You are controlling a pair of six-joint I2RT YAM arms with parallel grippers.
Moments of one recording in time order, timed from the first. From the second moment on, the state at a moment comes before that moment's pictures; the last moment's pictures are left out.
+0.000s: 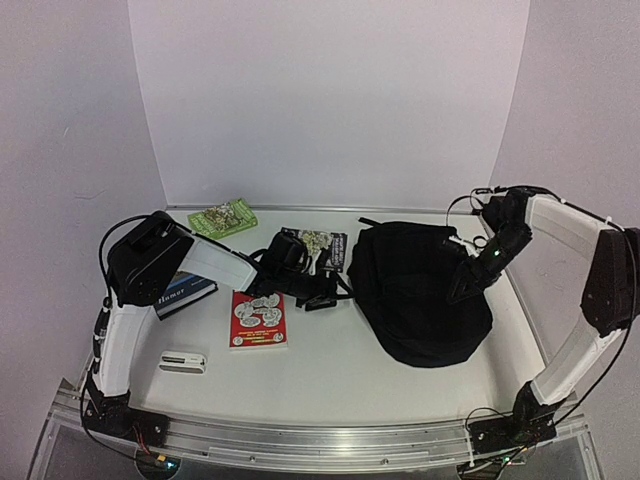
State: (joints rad) left arm -0.80 2.22 1.35 0.26 0.56 -0.83; right arm 0.11 1.65 1.32 -1.32 -0.55 -0.59
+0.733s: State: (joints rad) left arm -0.78 2.27 1.47 0.45 0.68 -1.03; right arm 0.44 1.74 1.31 -0.73 -0.49 -0.56
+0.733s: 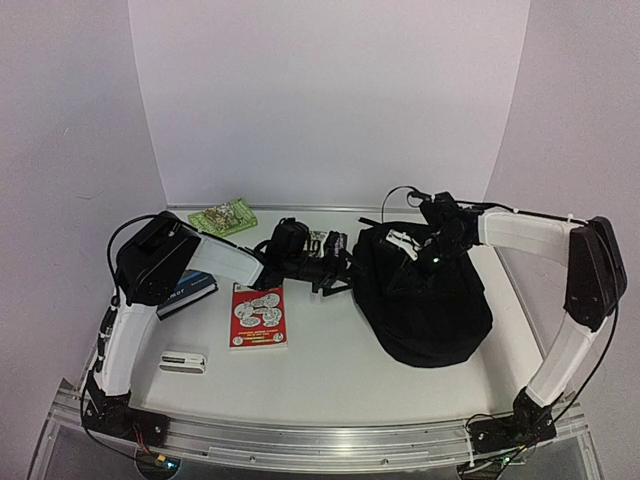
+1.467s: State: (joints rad) left arm -0.78 2.35 1.47 0.55 0.69 -1.18; right arm 0.51 1.74 1.08 -0.37 -0.36 -0.82
